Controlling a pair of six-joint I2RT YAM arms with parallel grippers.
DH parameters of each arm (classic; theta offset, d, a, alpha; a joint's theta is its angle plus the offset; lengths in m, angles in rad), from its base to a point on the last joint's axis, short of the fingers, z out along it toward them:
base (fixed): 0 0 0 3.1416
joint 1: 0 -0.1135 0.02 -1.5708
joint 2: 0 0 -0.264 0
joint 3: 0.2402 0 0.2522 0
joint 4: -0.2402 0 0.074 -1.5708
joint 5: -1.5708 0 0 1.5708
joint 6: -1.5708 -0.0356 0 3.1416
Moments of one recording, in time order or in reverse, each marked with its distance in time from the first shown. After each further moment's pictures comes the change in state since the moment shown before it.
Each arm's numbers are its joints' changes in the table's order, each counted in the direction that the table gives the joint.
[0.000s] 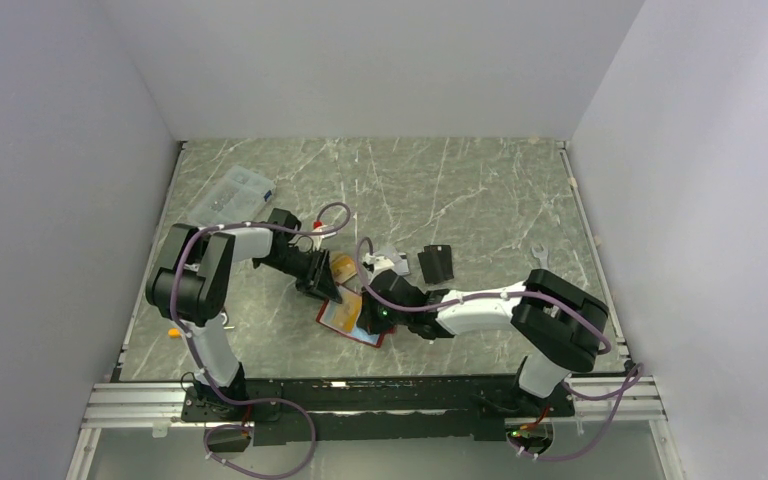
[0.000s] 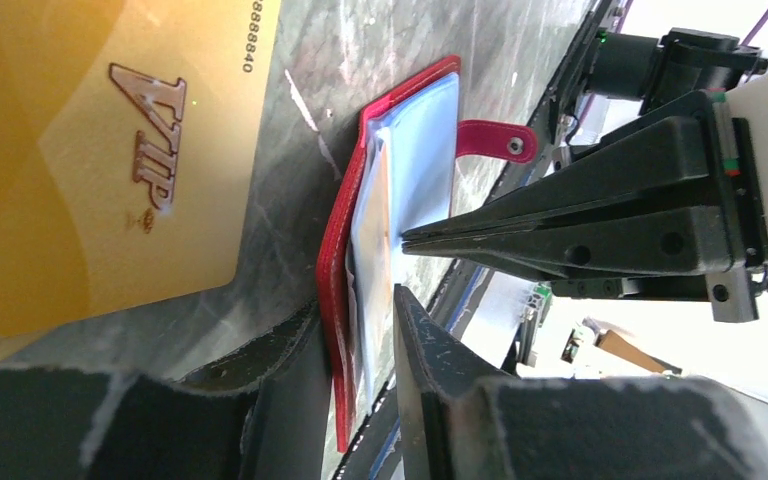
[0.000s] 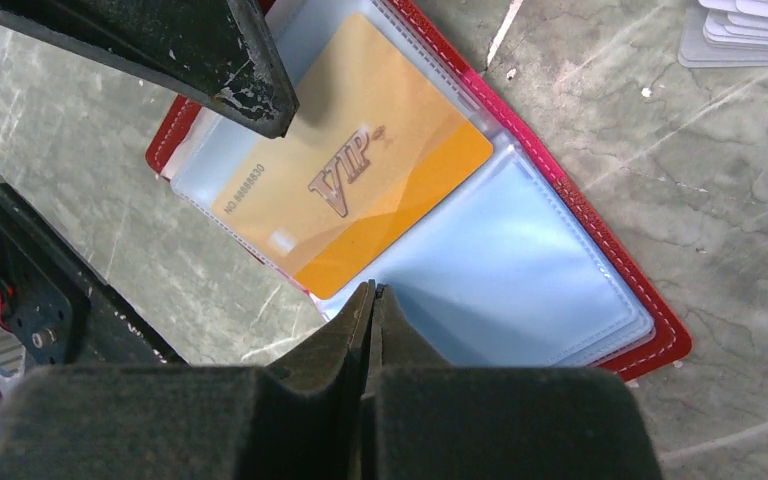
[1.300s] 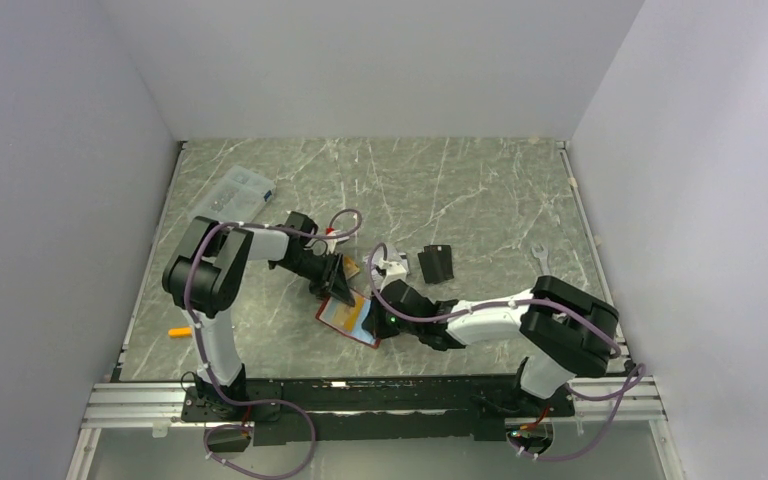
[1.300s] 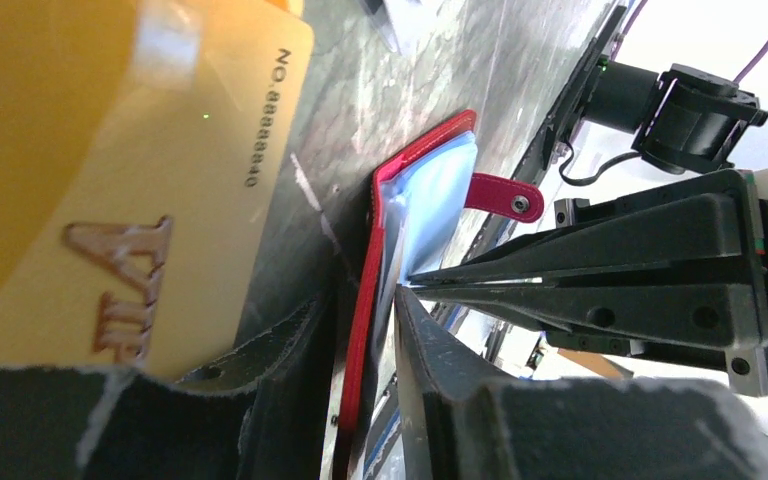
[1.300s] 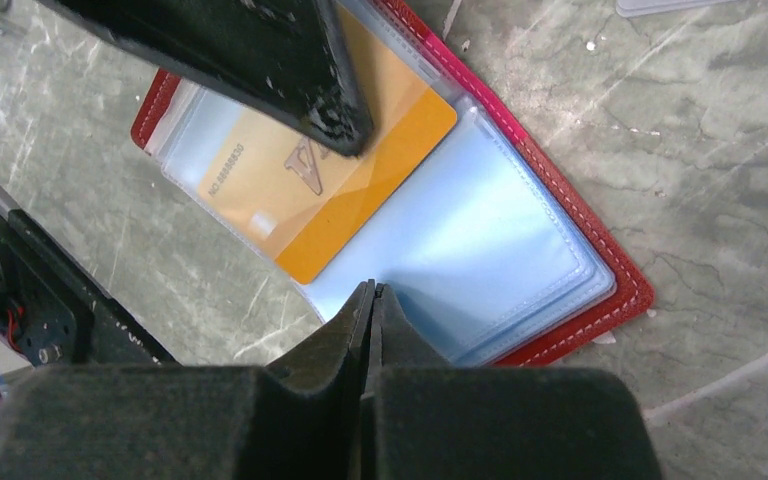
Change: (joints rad) left arm 0.091 -0.089 0.003 0.164 0.024 0.211; right arm -0.031 0.048 -0.107 0.096 -0.079 -0.069
